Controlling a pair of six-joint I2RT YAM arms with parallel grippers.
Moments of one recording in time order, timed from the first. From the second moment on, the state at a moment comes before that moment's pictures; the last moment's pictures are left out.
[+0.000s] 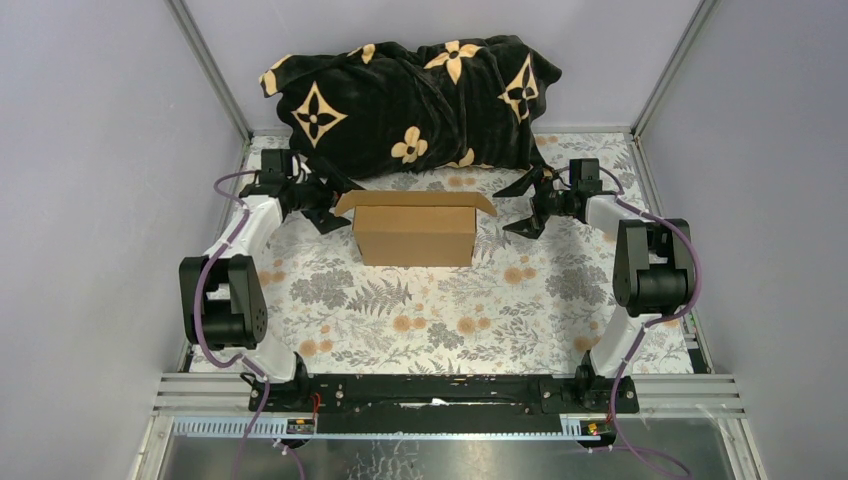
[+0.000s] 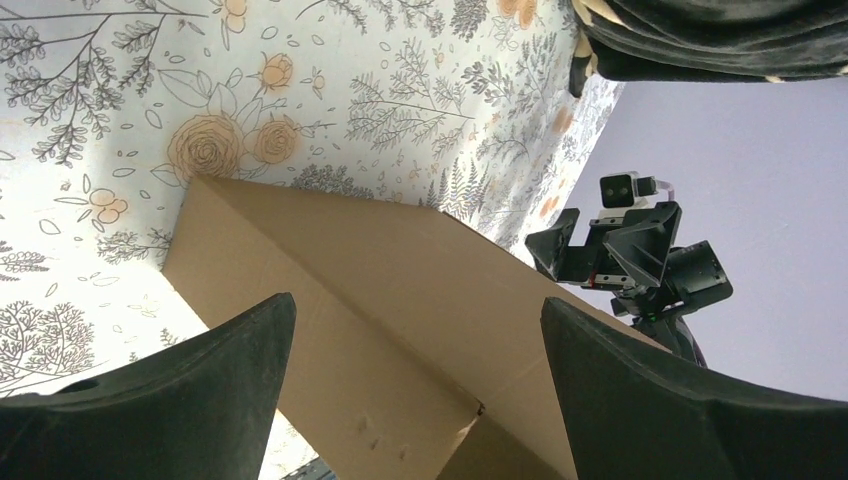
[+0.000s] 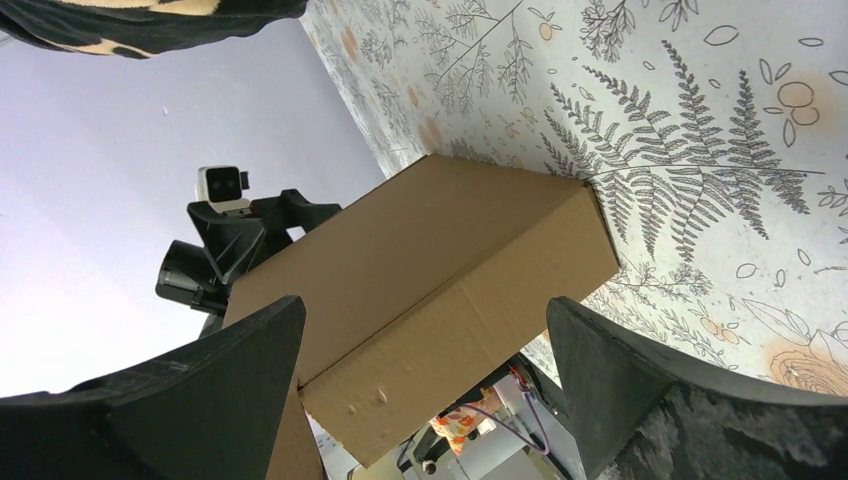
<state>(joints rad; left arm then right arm) 0.07 1.60 1.17 -0.44 0.67 -0.87 0.02 1.83 1.11 -0.18 -0.89 1.05</state>
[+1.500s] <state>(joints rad) 0.05 1.49 1.21 -0.30 0.29 -0.87 -0.12 1.85 1.32 -0.32 -0.69 0.81</state>
